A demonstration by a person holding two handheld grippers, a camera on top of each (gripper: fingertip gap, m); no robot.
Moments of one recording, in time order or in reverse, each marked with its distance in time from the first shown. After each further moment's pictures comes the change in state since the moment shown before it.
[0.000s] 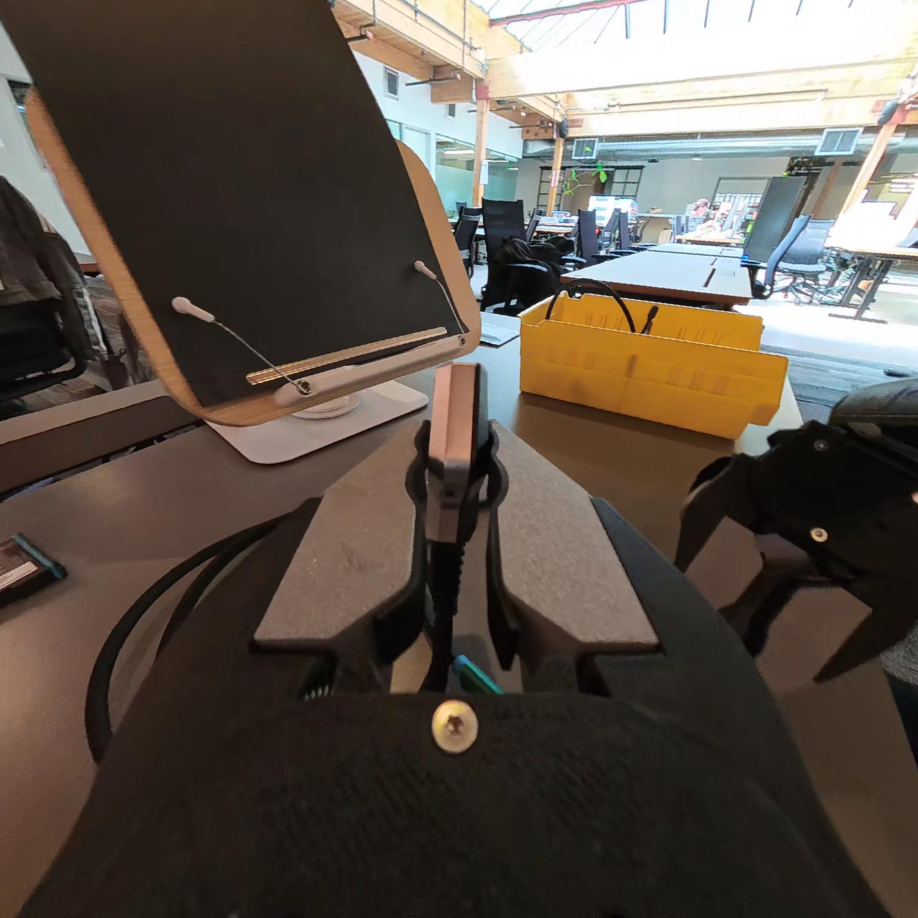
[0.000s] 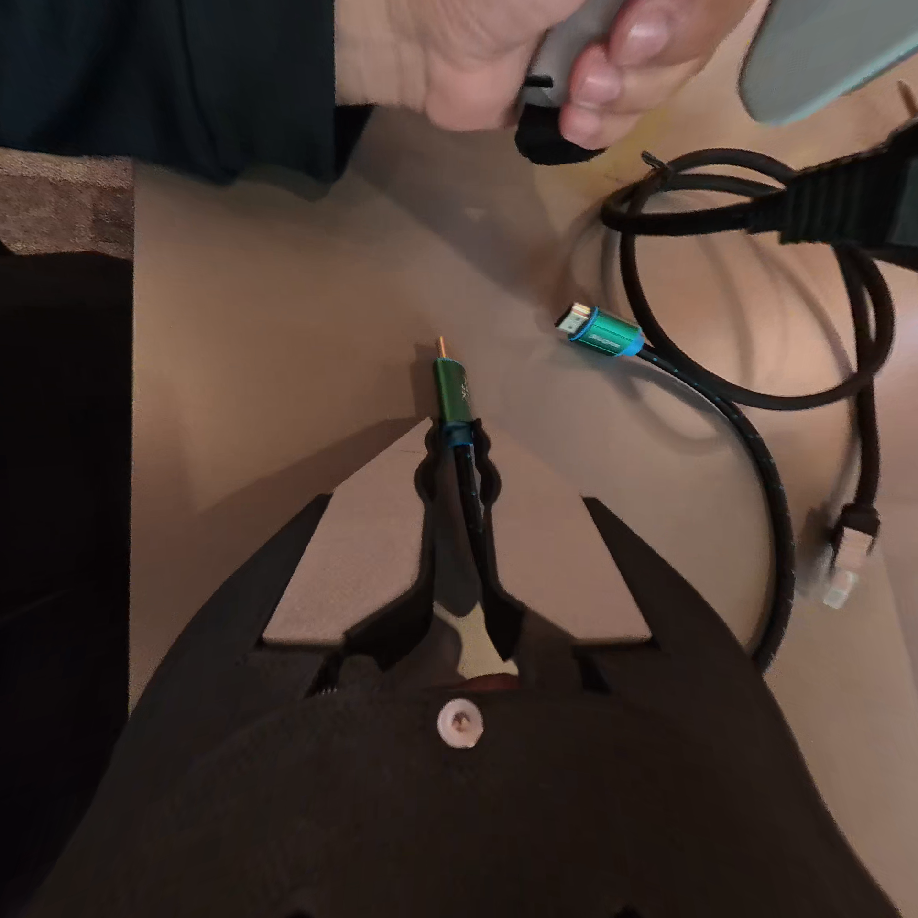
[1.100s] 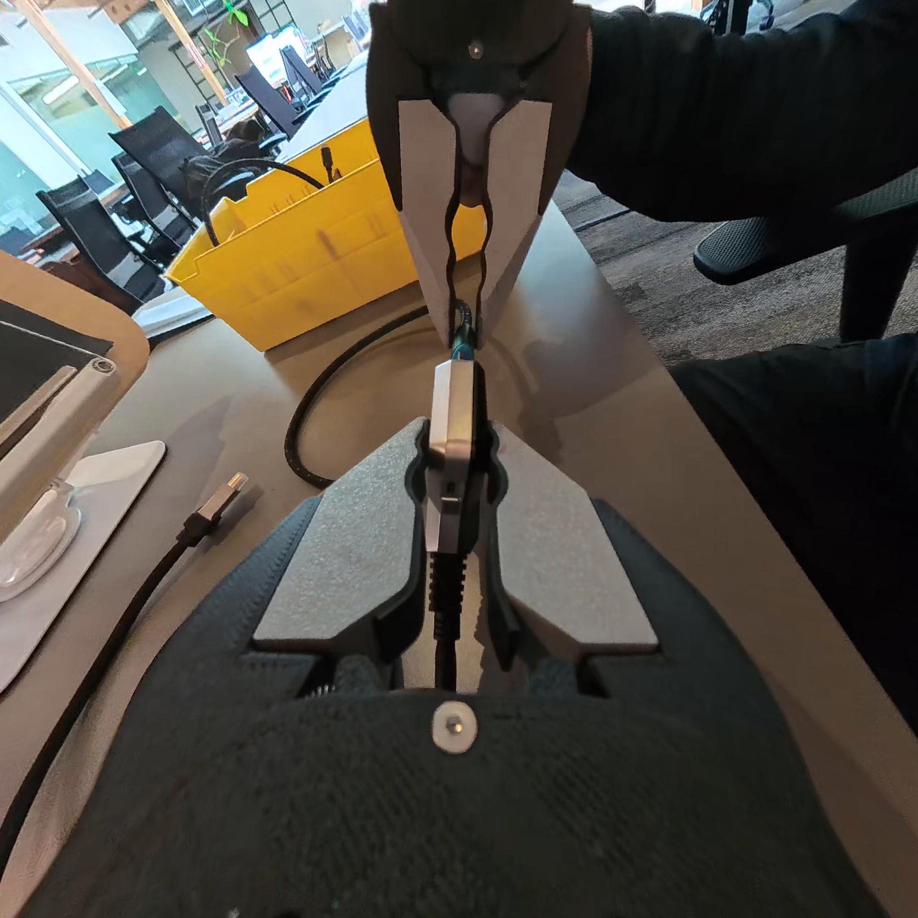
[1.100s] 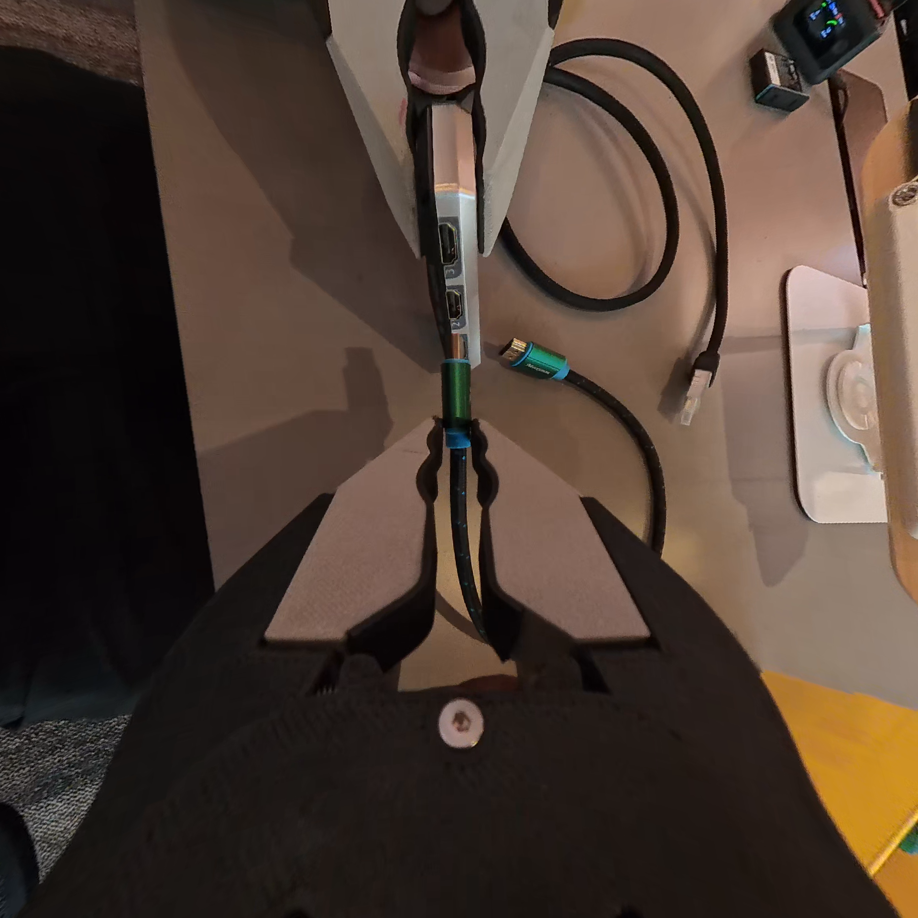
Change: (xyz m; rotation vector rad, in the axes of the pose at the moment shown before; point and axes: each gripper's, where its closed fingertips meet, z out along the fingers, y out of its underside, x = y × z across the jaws) left arm 0.149 0.083 0.018 -0.221 0.561 0.487; right arm 0.023 0.070 -0.132 -0.149 0.086 -0.050
